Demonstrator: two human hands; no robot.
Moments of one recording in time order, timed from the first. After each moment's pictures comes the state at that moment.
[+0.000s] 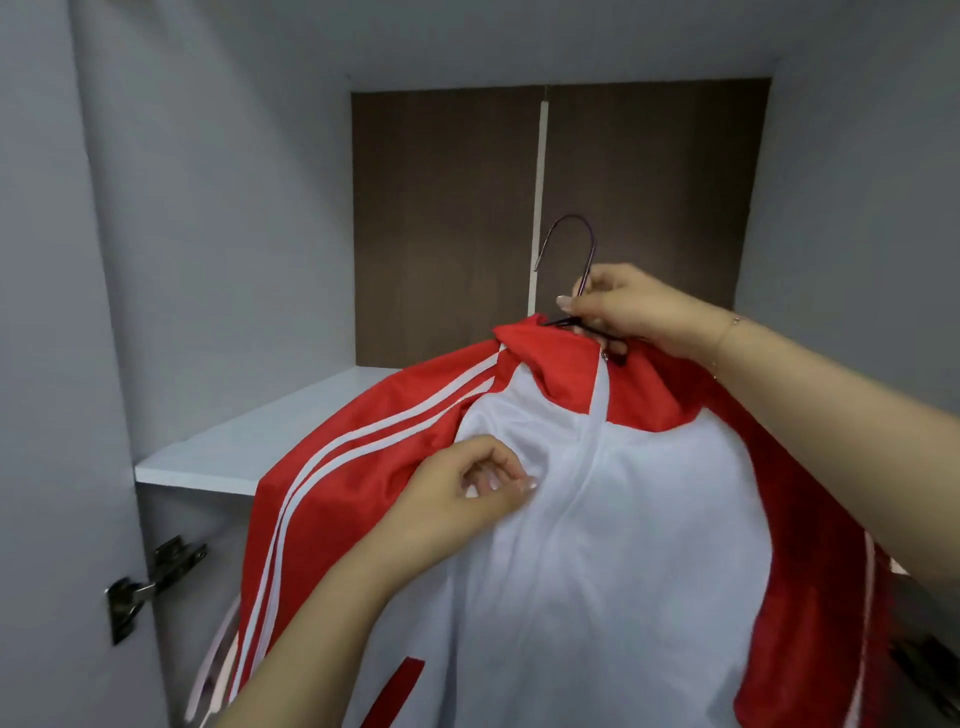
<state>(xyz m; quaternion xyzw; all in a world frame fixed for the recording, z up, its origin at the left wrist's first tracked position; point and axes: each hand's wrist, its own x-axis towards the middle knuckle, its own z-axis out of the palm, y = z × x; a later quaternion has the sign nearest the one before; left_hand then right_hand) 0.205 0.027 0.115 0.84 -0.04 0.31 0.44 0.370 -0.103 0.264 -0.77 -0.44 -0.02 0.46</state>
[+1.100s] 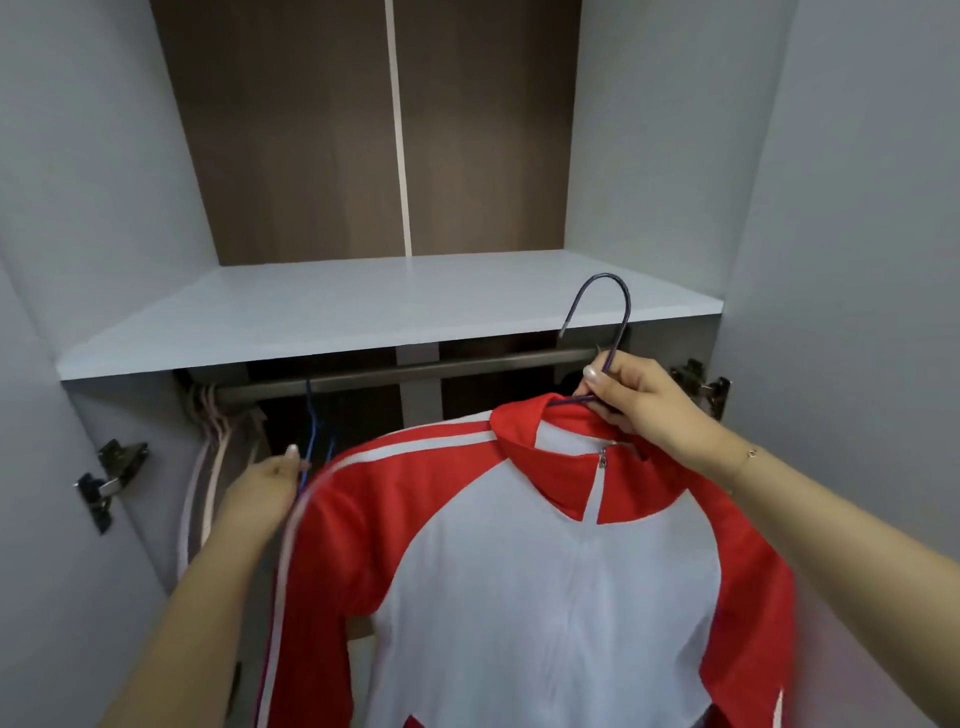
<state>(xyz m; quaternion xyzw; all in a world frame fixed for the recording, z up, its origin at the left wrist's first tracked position) 0.119 0.146 -0.024 0.87 0.26 0.18 0.38 0.190 -0.224 0.056 -0.77 -0.31 -0.04 0.56</state>
